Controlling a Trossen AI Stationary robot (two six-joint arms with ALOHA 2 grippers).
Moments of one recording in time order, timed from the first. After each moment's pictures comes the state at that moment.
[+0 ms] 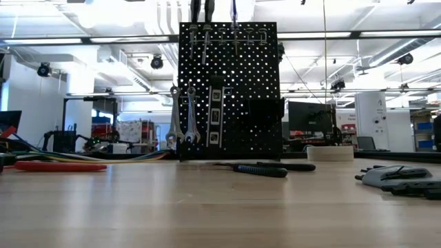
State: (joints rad) left arm -0.12 1.63 1.37 0.25 -0.53 0.07; right arm -0.04 1.14 1.76 -0.93 0.22 0.11
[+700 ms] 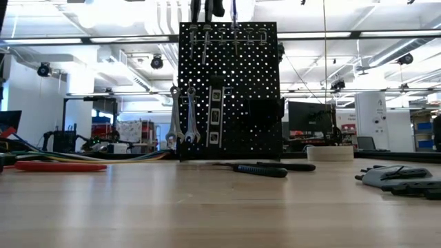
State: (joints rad) left arm 0.02 1.68 1.31 0.50 -0.27 -0.04; right arm -0.08 1.00 1.10 -0.02 0.07 0.05
